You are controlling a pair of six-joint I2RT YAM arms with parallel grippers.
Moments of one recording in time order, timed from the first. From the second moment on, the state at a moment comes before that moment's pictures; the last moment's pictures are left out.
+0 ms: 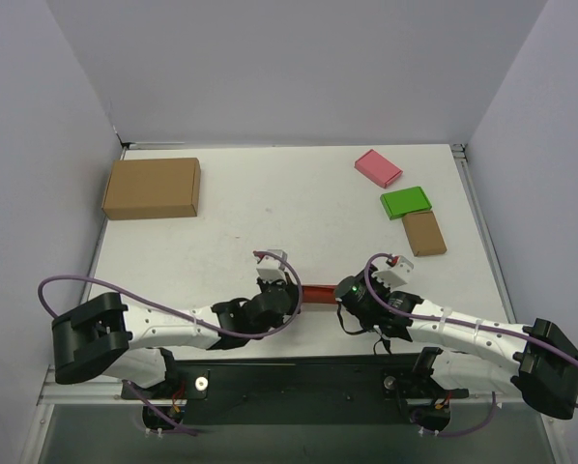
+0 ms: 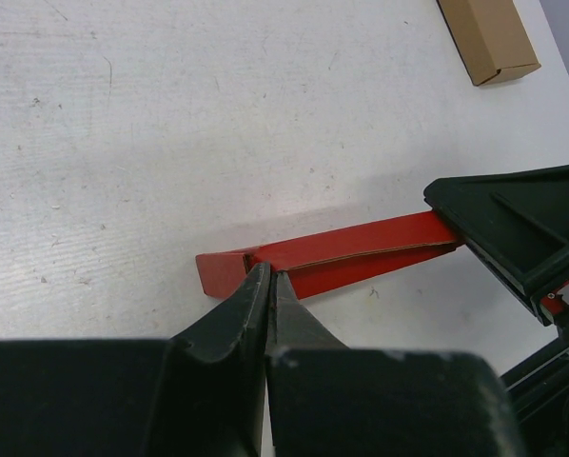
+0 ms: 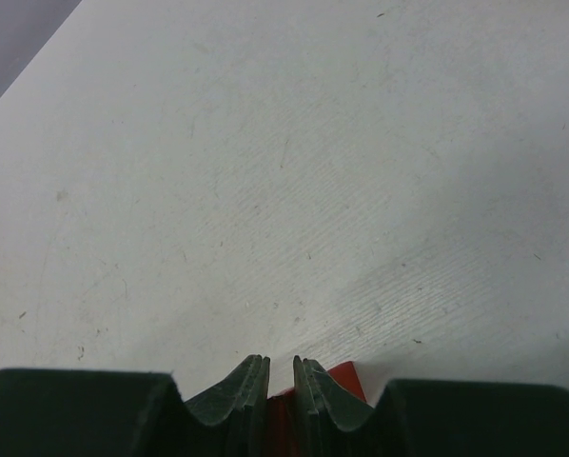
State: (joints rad) left arm -1.24 1.37 0.57 0.28 -0.65 -0.84; right arm 1.00 1.07 0.50 -0.40 0.81 1.44
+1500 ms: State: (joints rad) left arm -1.22 1.48 0.79 0.02 -0.63 -0.70; right arm 1.02 0.73 0.42 -0.54 0.69 1.46
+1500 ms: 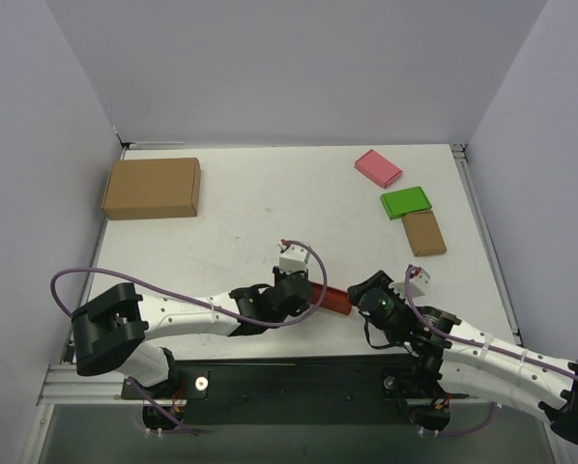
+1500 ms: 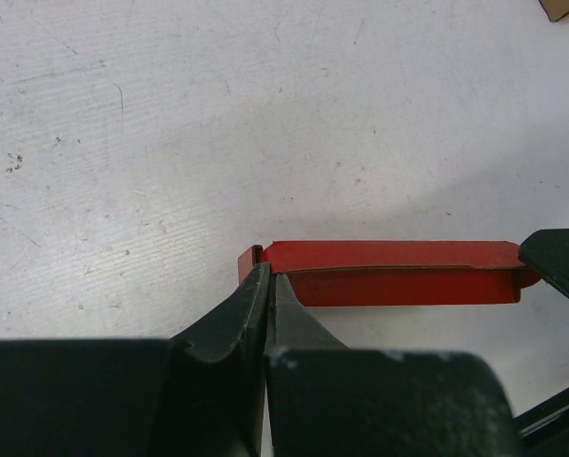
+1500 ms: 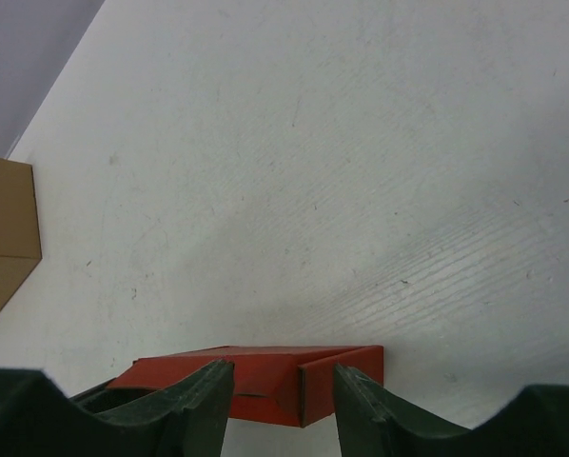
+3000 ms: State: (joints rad) left arm -1.21 1.49 0.82 -0.01 -0.58 -0.58; right arm 1.05 0.97 0.53 -0.60 0.70 1.49
